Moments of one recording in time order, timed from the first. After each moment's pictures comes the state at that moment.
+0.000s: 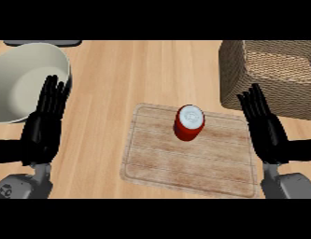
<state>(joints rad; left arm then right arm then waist) -0.13 0.33 -0.23 -1.61 0.35 0.39 -0.10 -0.13 -0.24 0.17 -1.49 -0.36 -0.12 -0.18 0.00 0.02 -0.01</state>
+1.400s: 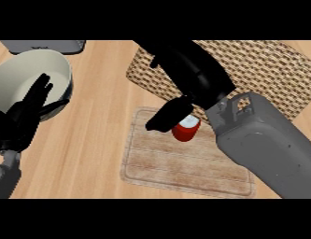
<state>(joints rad) -0.20 0.52 -0.17 -1.47 0.39 0.20 0.13 -0.94 -0.29 0.50 -1.55 0.22 0.07 0.47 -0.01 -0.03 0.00</state>
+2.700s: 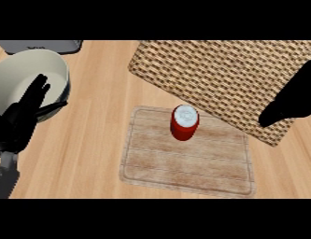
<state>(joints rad) -0.18 0.50 -0.13 -1.48 0.37 0.17 0.12 -1.00 -0.61 0.17 -1.64 -0.28 0.58 0.89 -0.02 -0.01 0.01</state>
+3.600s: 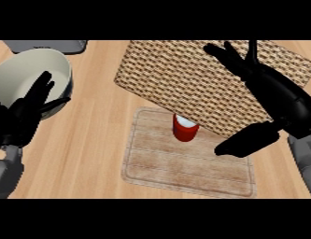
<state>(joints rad) -0.22 0.47 -0.12 -1.44 0.34 0.14 0.16 -0.57 -0.42 0.25 -1.85 0.18 0.32 0.55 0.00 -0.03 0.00</state>
